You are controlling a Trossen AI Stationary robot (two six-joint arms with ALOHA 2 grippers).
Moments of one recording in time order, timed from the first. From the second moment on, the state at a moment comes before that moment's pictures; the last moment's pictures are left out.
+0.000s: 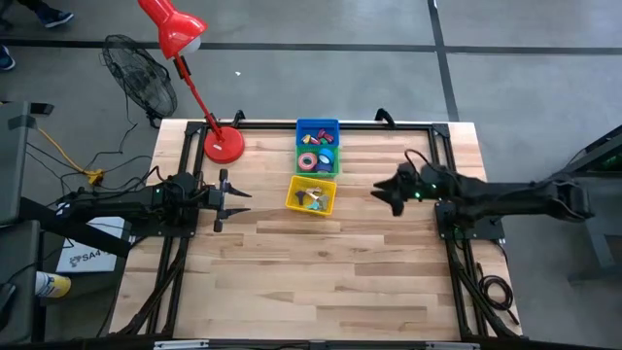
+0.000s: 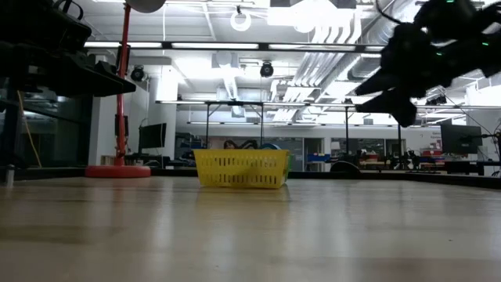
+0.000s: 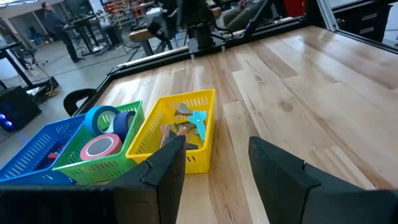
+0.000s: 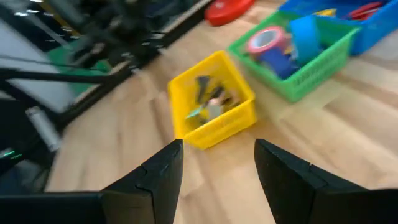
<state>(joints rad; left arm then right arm) 0.12 0.22 0.08 -0.01 0.12 0.29 -0.24 0.73 0.25 0.12 -0.06 0.55</state>
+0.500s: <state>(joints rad) 0.12 0.22 0.08 -0.01 0.12 0.29 -0.11 0.32 0.05 0.19 -0.13 0.45</state>
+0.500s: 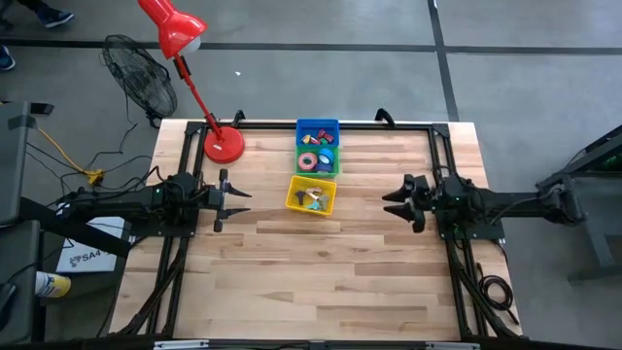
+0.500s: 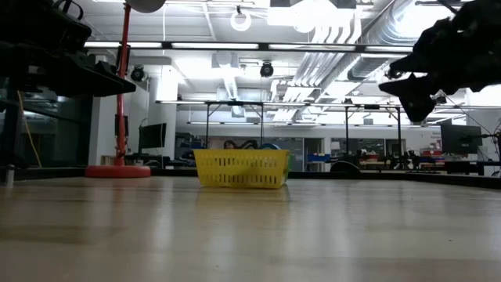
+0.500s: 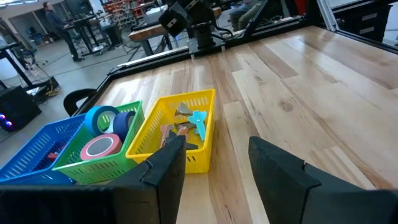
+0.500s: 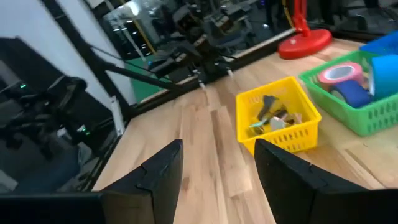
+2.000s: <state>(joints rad) 0.12 0.22 0.08 -0.01 0.12 0.29 -0.11 0.24 0.01 0.16 -0.22 0.31</state>
